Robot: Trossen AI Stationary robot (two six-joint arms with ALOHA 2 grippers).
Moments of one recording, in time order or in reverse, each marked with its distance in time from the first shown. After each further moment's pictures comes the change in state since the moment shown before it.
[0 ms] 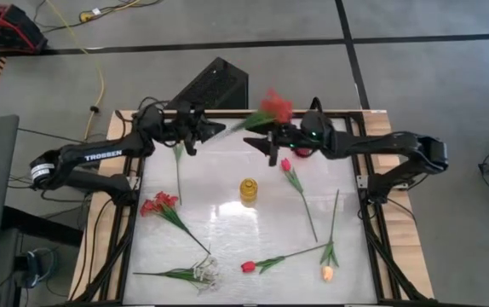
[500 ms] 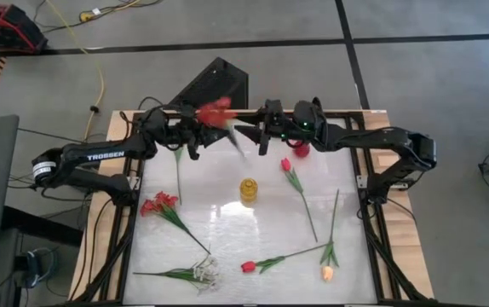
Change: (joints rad) left arm -0.037 0.013 0.000 -0.022 0.000 0.005; right arm -0.035 0.088 0.127 0.000 0.013 0.046
